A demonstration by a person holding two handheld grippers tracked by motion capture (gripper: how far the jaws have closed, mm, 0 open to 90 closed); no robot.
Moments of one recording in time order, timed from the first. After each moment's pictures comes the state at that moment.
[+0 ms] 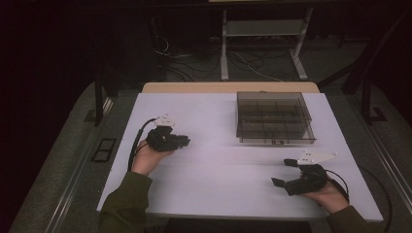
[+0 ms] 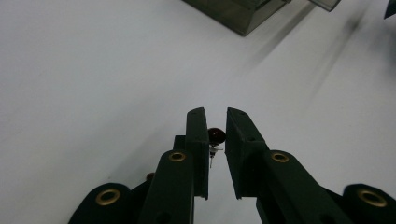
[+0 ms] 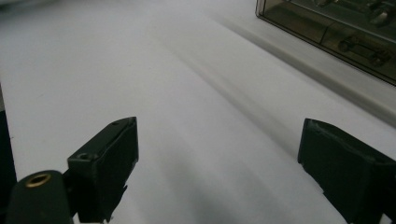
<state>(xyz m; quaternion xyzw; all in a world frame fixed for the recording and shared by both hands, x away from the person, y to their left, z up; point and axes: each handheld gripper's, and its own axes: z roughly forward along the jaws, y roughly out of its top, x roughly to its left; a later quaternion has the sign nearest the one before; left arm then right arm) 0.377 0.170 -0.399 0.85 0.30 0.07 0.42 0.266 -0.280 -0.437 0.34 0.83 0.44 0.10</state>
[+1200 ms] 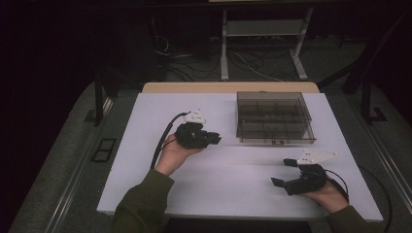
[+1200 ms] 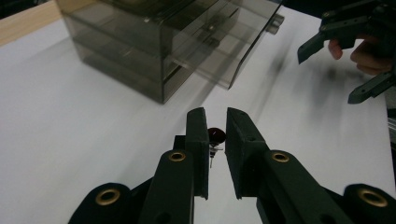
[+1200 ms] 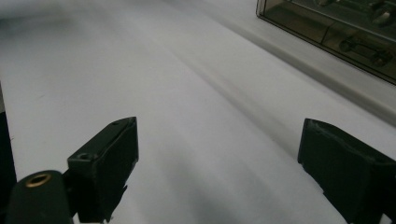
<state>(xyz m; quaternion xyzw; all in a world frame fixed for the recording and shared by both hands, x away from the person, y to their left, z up) 0.368 0.085 -0.369 0.86 0.22 0.04 0.46 0.267 -0.280 -0.437 0.34 0.83 0.44 0.10</state>
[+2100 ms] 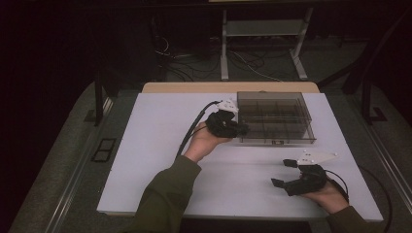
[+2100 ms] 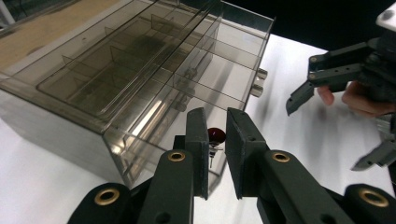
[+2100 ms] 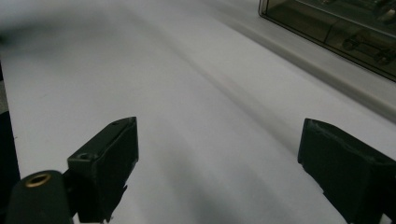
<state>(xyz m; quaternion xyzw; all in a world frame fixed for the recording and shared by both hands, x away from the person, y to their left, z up) 0.400 0.002 -0.363 0.87 0.17 0.02 0.47 0.266 -0.280 -0.437 0.34 0.83 0.44 0.10</state>
